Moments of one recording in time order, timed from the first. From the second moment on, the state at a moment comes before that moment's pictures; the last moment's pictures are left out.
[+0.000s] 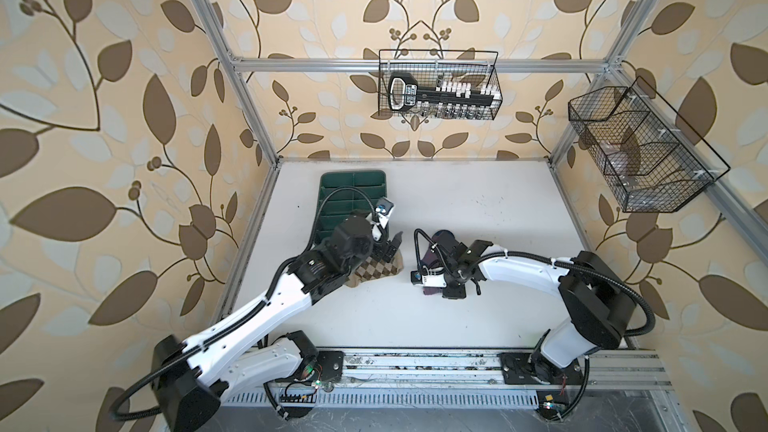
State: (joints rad) left arm -0.72 0.91 0.84 -0.28 -0.26 0.05; right arm 0.75 1.67 0.97 -0.68 -0.13 -0.76
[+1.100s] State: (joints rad) left arm -1.20 1.60 0.68 0.03 -0.46 0.57; right arm 0.57 1.91 1.18 -0.88 -0.53 -0.76
